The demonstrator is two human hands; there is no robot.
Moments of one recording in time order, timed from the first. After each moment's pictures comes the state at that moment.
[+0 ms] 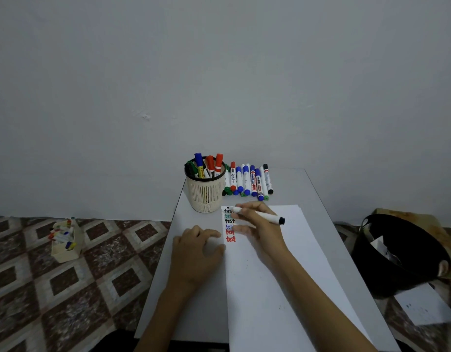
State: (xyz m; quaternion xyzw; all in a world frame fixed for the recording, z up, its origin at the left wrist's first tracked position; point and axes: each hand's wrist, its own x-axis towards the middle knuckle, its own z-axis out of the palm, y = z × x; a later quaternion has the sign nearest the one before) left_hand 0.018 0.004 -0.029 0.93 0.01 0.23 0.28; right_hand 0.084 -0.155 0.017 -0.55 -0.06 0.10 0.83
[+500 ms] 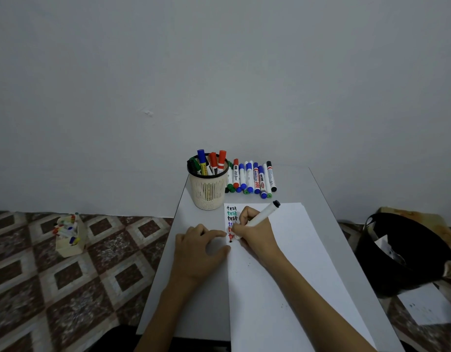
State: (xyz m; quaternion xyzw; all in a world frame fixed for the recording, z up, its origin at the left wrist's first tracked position) left_hand 0.019 0.002 -0.030 0.94 0.01 0.21 0.27; right_hand 0.080 -0.140 0.005 -0.75 -0.06 0.07 0.65
